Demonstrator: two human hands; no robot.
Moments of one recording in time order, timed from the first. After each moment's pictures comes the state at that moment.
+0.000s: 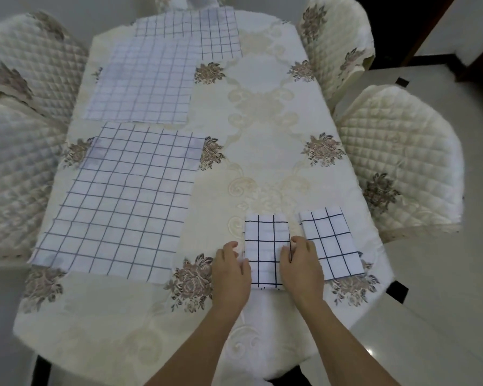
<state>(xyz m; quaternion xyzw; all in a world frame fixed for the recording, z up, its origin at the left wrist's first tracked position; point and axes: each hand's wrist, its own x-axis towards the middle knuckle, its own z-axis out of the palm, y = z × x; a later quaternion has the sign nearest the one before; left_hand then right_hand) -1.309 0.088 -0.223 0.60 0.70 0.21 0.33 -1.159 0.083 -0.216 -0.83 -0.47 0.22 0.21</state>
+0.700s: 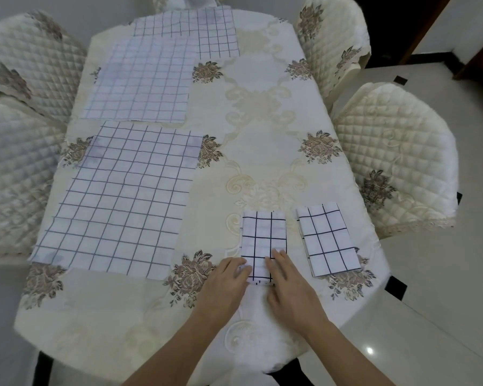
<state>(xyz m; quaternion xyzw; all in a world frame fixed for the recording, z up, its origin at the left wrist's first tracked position) -1.345 0.067 -0.250 0.88 0.45 0.14 0.10 -1.149 0.024 -0.246 -0.64 -0.73 0.20 0.10</state>
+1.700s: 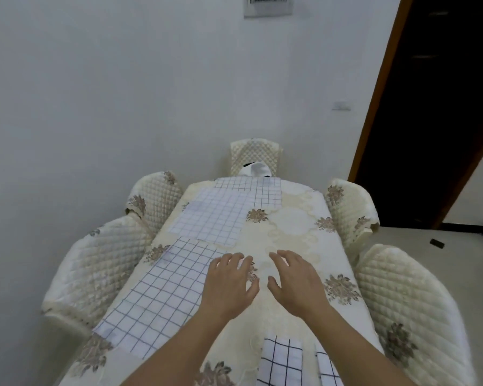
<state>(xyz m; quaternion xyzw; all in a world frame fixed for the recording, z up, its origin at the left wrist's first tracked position) -1.356 0.181 -0.016 0.76 0.60 0.21 -0.13 -1.166 0.204 -0.013 -0.55 -0.81 -0.02 0.20</state>
